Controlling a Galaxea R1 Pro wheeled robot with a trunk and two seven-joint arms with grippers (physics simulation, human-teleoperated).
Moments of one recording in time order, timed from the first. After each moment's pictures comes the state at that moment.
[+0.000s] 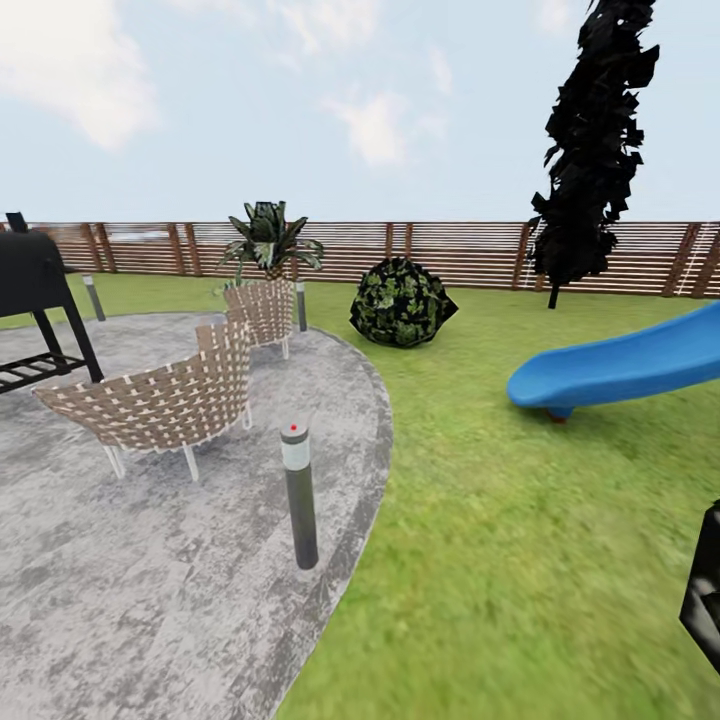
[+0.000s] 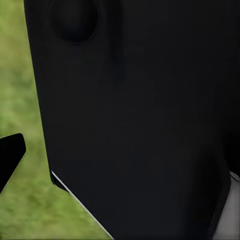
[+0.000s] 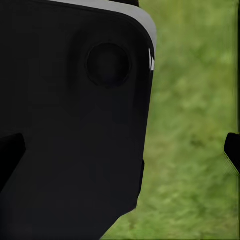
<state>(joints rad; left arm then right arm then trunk) 0.06 -0.04 0.00 -0.07 -0.01 -0.01 0.01 -0.06 -0.03 0.01 0.03 0.07 0.00 0.00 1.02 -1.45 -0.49</state>
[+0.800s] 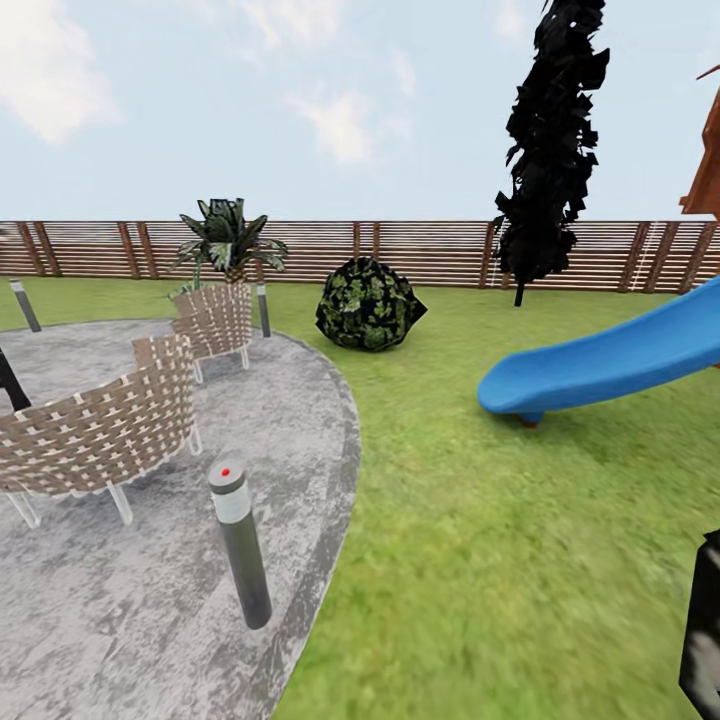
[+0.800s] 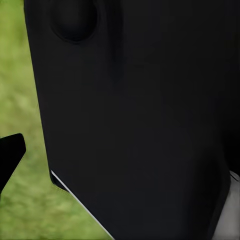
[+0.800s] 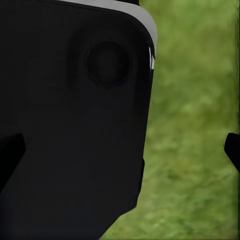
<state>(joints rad) 0.06 -0.04 0.00 -0.07 -0.01 -0.01 0.01 -0.06 -0.03 0.01 0.03 0.07 0.00 0.00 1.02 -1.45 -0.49</state>
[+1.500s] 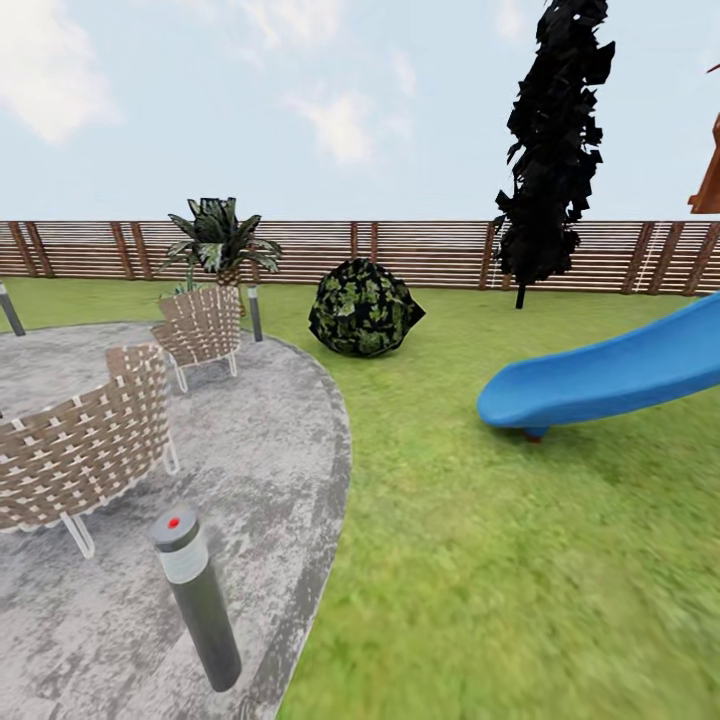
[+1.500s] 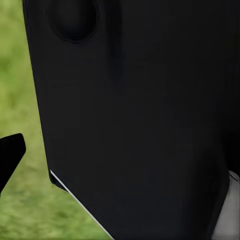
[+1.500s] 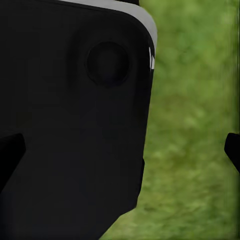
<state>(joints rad) 0.06 -0.04 0.00 -0.07 -0.01 -0.01 0.01 -0.06 -0.03 0.01 0.03 0.07 0.00 0.00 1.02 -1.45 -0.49</state>
